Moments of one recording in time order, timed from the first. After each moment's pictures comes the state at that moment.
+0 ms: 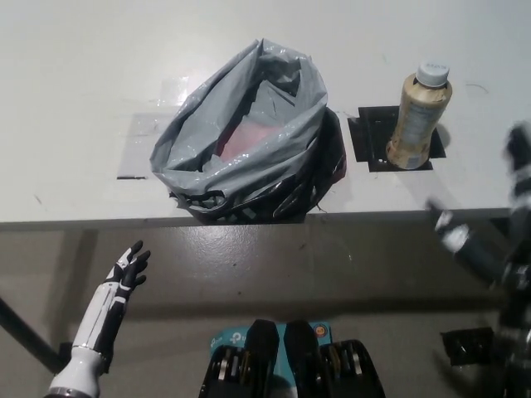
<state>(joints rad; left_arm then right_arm) -0.02 0.19 0.00 -0.06 0.04 0.01 -0.08 -0.22 0.01 -0.10 -0.20 -0.21 -0.32 -0.16</state>
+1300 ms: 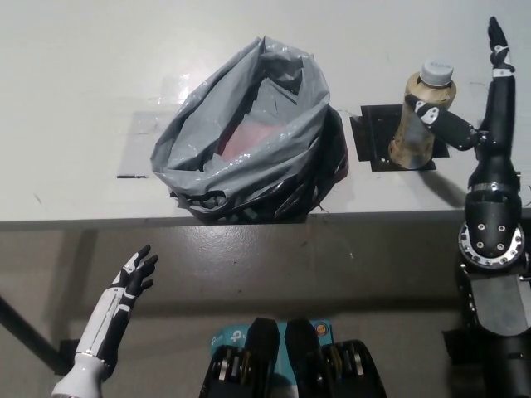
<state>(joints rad) -0.01 0.19 -0.01 -0.07 0.03 -0.01 -0.11 -0.65 -0.07 -0.10 0.40 -0.34 -0.18 -0.30</state>
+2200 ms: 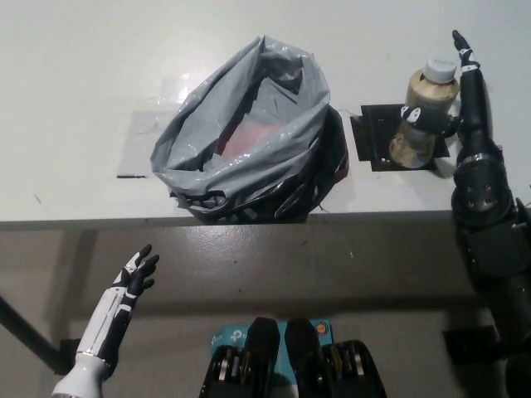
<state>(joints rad) -0.01 0.19 -0.01 -0.07 0.03 -0.01 -0.11 -0.87 -0.17 -0.04 0.87 -0.32 -0.18 -0.30</state>
